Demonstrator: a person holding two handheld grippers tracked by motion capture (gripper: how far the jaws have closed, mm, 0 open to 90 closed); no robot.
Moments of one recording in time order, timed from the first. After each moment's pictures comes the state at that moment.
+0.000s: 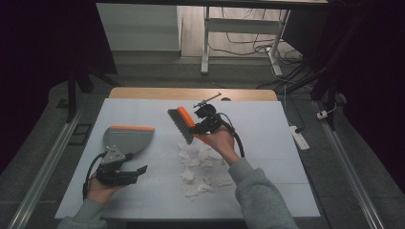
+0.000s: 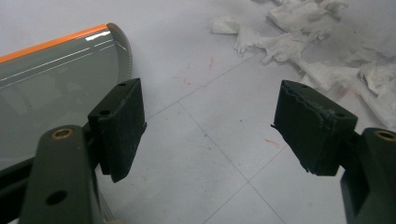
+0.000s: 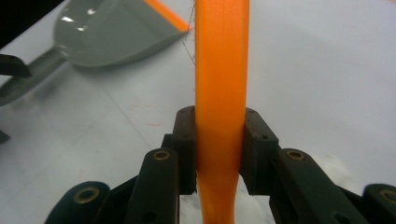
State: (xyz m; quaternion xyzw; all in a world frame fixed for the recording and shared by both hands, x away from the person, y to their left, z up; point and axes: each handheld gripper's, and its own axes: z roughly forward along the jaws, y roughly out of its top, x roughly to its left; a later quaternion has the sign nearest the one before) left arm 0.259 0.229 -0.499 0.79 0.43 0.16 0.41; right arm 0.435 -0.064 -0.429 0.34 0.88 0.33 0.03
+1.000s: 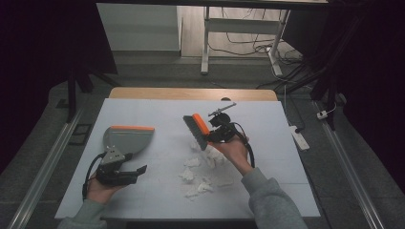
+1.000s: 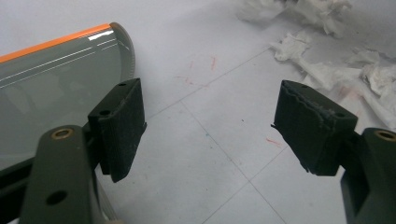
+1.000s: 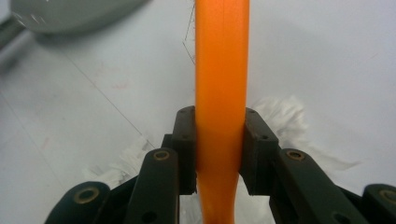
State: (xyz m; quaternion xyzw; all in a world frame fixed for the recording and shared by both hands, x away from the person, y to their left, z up) left arm 0.258 0.230 -0.498 0.78 0.44 0.17 0.41; right arm 0.417 -0.113 -0.439 0.37 0.87 0.32 0.06
